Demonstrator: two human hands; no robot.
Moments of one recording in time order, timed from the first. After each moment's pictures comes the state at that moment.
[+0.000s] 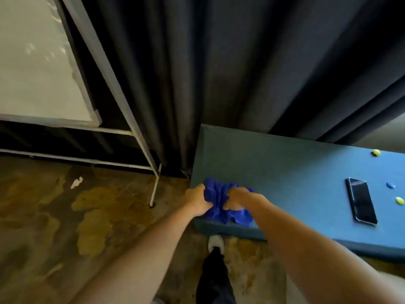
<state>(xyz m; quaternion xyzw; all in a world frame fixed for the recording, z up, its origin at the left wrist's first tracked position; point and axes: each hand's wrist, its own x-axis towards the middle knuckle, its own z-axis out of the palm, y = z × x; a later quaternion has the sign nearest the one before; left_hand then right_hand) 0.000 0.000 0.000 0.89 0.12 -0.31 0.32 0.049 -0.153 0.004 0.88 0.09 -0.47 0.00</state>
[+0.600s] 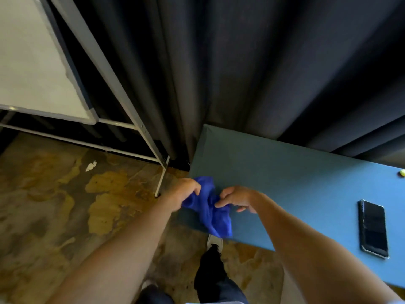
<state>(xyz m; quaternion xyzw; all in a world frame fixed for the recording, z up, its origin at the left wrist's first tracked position) 0.051 -0.008 0.027 0.66 0.37 -0.30 0.58 0.103 -0.194 0.006 0.76 -0.04 -0.57 -0.31</state>
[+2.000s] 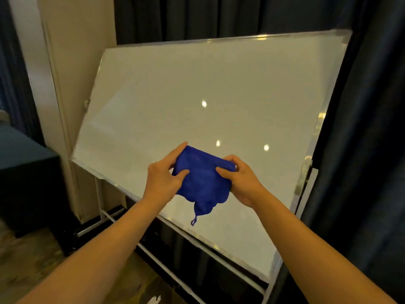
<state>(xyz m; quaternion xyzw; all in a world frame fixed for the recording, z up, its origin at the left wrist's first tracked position) -0.081 0.580 0.351 0.78 0.09 0.48 0.39 0.064 0.416 0.374 0.62 0.38 -0.21 -0.66</state>
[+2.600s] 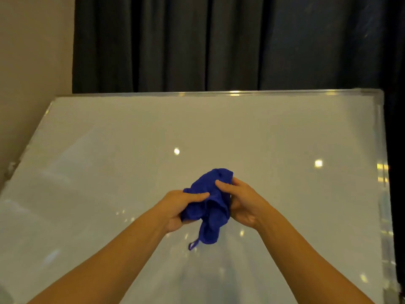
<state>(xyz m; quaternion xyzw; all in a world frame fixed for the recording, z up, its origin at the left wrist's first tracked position) 0.169 0.764 0.463 0.60 0.07 0.13 0.78 0.268 0.605 0.488 0.53 0.32 -0.29 -0.73</state>
